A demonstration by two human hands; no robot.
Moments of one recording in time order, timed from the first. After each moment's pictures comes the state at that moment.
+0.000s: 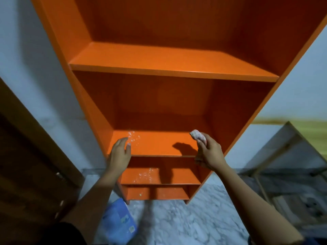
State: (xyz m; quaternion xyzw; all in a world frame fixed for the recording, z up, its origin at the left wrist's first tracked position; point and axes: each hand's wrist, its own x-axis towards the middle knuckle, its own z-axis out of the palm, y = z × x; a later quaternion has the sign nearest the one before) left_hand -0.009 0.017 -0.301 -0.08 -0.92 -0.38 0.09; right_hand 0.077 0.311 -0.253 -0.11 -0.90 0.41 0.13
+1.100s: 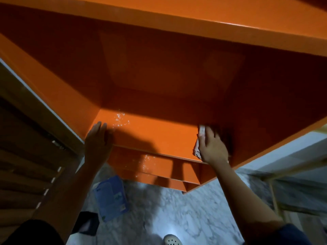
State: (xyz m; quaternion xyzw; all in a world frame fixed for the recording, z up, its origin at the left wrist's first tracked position) left_hand -0.055 0.017 -0.375 -0.01 -0.96 -0.22 0.16; right_hand -0.015 0.375 -0.347 -0.15 -0.97 0.19 0.00
